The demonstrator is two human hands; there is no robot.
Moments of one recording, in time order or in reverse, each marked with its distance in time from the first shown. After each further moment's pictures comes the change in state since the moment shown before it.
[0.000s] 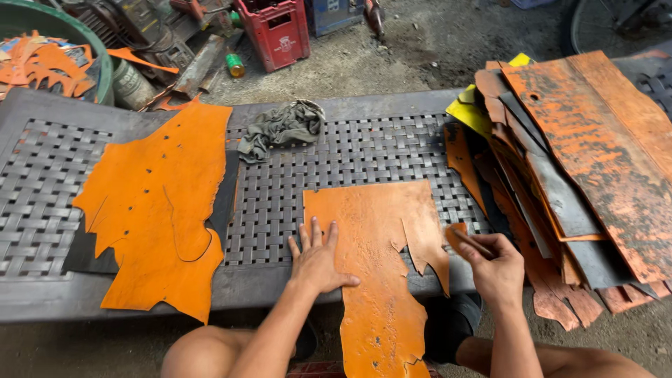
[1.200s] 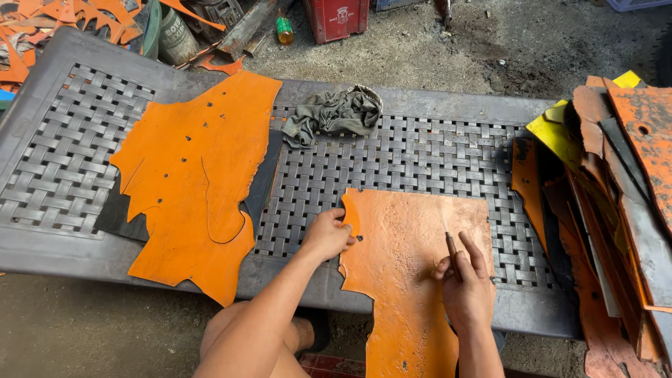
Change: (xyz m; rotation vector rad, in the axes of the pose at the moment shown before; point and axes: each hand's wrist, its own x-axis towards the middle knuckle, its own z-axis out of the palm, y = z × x) left_hand 0.077 -0.075 0.014 -1.126 0.109 -0.190; right_hand -0.010 0.007 0.119 1.019 -0.359 0.220
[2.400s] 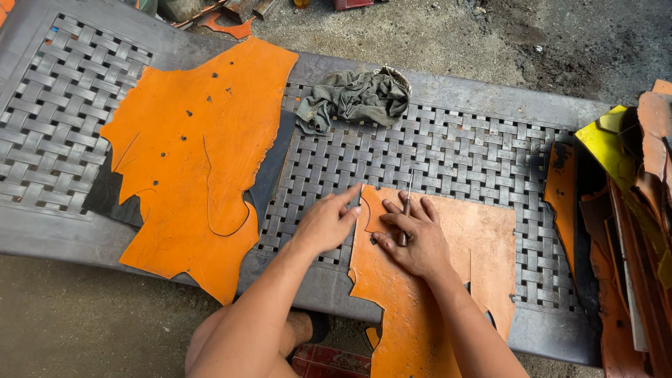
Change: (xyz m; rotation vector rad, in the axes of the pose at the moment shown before) left_hand -0.018 0.040 -0.041 0.530 0.032 0.273; right_hand 0.065 0.015 0.121 -1.559 -0.606 -0.623
